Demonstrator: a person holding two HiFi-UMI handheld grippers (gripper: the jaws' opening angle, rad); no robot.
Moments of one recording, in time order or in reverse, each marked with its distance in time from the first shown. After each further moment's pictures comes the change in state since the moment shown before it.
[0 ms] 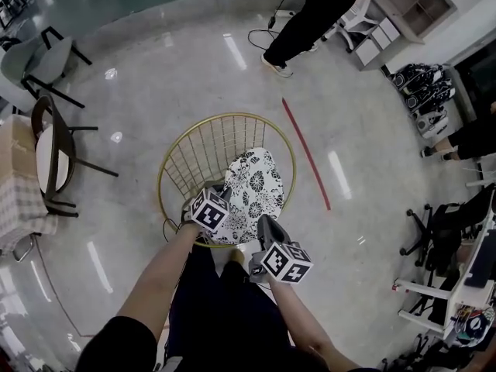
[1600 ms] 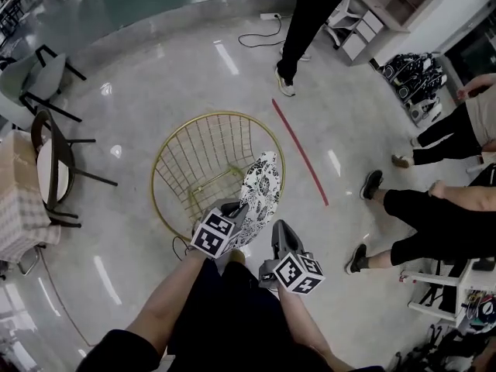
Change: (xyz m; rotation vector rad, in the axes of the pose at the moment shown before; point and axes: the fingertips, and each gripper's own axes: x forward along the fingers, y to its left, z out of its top) left arm -0.065 -0.115 0.058 -0.085 -0.223 -0.188; right arm -0.079 -0.038 0.031 0.043 -0.183 -0.054
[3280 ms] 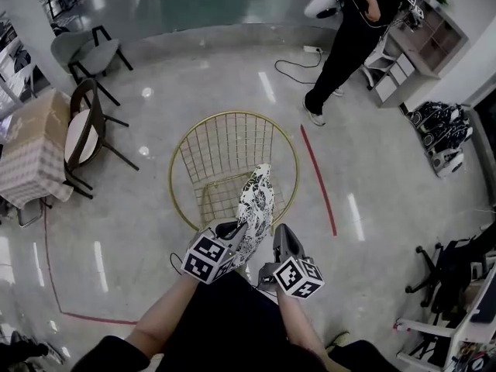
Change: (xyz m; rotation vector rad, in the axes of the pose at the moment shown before) left arm -0.081 -0.074 -0.015 -0.083 -0.157 0.204; right arm -0.029 0.000 -0.007 -0.045 0.016 0.223
